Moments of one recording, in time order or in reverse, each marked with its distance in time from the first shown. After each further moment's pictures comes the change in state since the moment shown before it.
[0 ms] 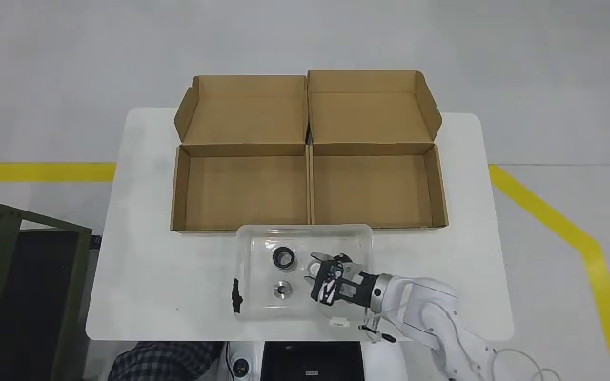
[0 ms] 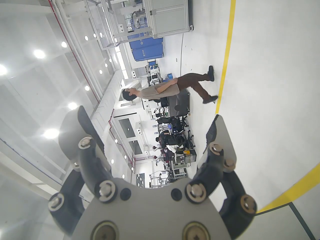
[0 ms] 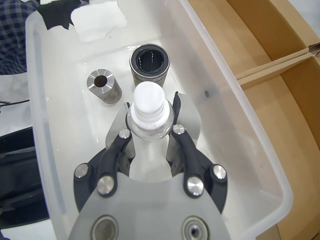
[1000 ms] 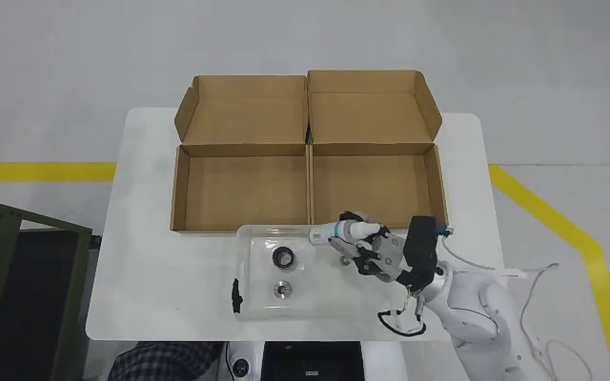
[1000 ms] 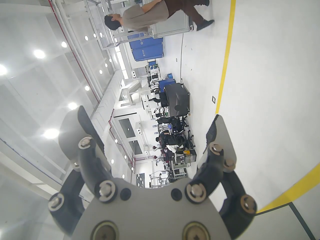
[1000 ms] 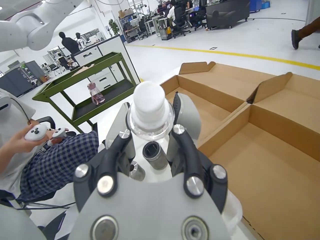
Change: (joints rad) left arm 0.000 0.000 0.000 0.000 0.000 0.000 0.000; right arm -0.048 0.026 0.229 -0.042 0.673 -0.004 -0.219
